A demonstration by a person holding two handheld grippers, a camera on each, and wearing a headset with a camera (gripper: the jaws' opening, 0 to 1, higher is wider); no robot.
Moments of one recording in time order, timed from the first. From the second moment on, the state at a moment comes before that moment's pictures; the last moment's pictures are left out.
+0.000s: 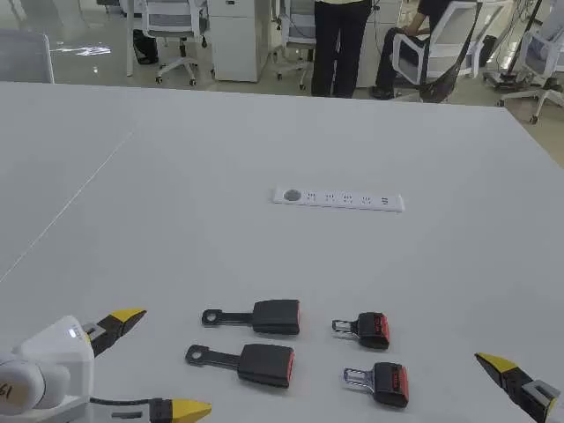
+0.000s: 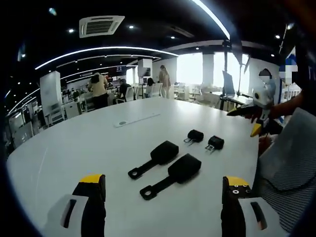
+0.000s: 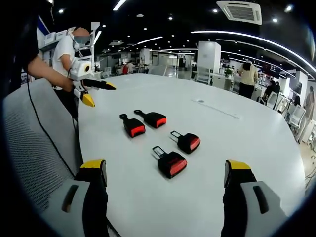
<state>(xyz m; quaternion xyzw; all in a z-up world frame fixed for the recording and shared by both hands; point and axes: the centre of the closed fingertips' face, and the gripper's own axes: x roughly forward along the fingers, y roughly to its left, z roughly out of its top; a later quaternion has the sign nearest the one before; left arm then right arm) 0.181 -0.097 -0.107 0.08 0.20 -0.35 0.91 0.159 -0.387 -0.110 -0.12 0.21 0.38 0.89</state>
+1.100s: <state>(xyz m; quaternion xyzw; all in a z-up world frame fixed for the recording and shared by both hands) 0.178 -0.100 -0.108 0.08 0.21 -0.35 0.91 0.159 -0.389 -0.110 -0.12 0.21 0.38 0.89</state>
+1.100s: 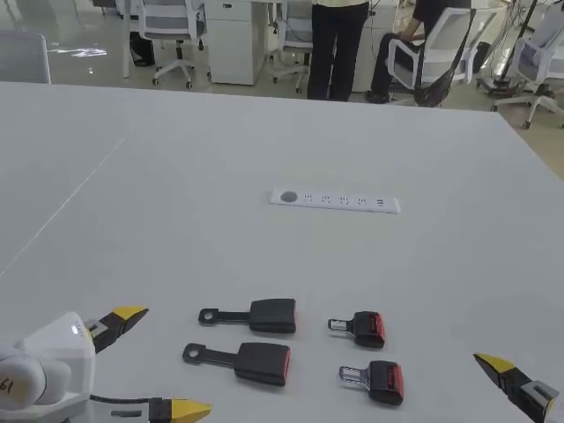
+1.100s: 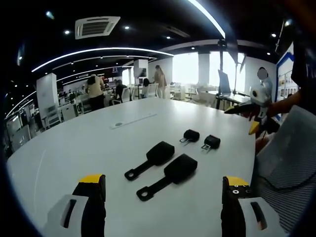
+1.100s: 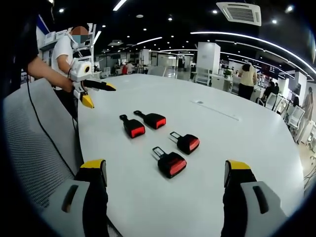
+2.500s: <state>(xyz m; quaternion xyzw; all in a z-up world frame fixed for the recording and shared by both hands) 0.189 -0.090 -0.108 0.10 0.22 -0.36 0.90 0.178 -0.407 -0.097 -0.14 0.20 0.41 0.88</state>
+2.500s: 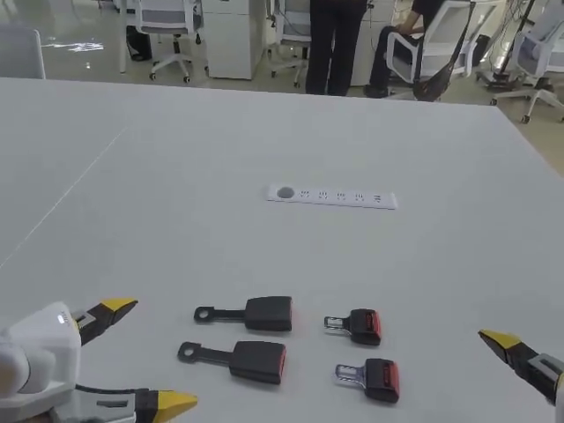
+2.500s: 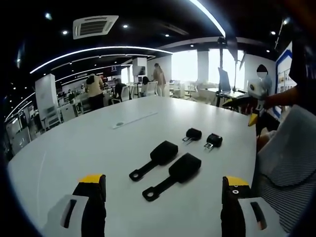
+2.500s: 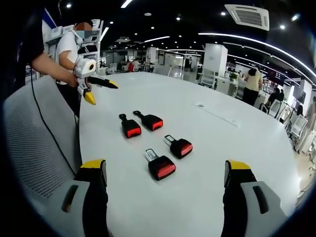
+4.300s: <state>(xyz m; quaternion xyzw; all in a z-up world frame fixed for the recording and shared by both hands) 0.209 -0.159 -0.148 0.24 0.30 -0.52 0.76 0.201 -0.385 -0.159 -0.30 0.25 0.58 0.71</state>
